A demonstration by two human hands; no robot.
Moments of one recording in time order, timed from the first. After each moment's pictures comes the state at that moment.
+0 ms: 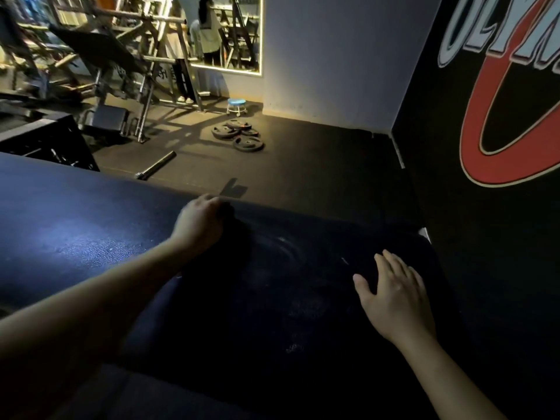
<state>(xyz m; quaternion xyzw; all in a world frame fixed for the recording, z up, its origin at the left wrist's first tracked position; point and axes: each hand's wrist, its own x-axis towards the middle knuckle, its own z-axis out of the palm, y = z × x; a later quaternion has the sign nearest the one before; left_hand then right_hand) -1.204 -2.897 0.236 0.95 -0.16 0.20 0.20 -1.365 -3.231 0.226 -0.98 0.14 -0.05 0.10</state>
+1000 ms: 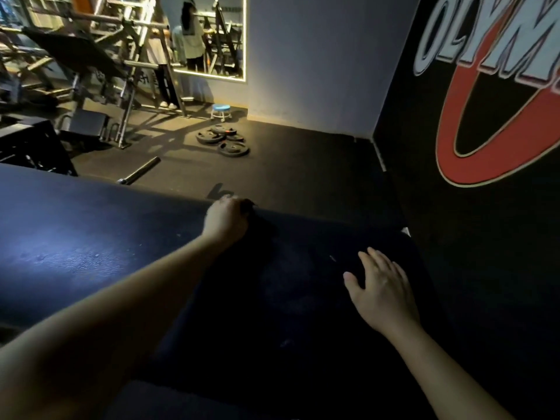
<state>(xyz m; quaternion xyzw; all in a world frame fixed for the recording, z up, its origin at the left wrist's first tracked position) -1.192 -2.964 0.243 0.95 -0.13 0.14 0.24 -1.365 -3.231 0.229 -0.98 0.13 -0.04 0.12</state>
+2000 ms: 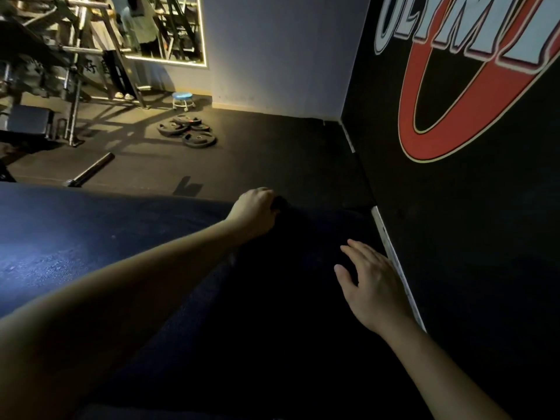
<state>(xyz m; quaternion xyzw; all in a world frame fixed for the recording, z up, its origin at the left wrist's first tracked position) -1.200 -3.096 0.243 0.91 -0.33 0.11 0.22 -1.404 -3.293 0.223 -0.97 0.11 -0.10 0.17</state>
